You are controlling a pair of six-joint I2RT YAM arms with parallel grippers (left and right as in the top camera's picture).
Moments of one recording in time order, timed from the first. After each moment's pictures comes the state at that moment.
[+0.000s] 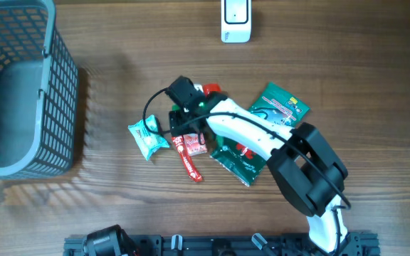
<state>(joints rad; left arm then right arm) 0.30 0.01 1.10 -0.31 -0.17 -0.50 0.79 2.09 1.51 -0.66 0.00 0.60</state>
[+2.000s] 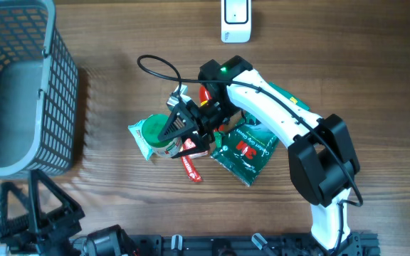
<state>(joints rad) 0.29 0.01 0.81 -0.45 -0.07 -0.76 0.63 2.09 1.69 -1.43 -1.53 -0.07</state>
